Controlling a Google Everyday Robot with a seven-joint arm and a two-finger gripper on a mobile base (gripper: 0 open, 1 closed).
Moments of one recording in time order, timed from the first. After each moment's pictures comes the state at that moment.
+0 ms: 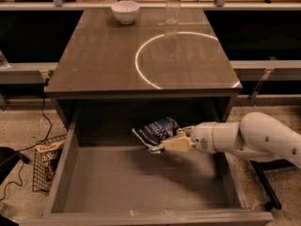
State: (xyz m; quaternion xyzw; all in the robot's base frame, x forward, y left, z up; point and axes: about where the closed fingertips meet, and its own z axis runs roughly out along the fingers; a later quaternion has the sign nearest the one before) arm 0.522 -0.082 0.680 -0.32 0.80 0.34 0.37
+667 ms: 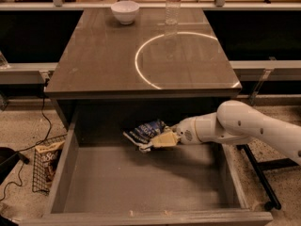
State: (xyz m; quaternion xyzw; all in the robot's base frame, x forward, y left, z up) arm 0.548 -0.042 0.646 -0.33 0.82 0.36 0.30
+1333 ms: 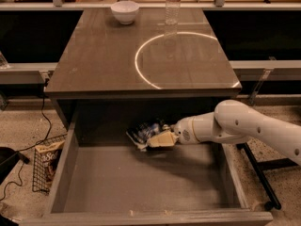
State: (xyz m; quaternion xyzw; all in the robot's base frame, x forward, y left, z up) arm 0.548 -0.038 0.645 -0.33 0.82 0.36 0.29
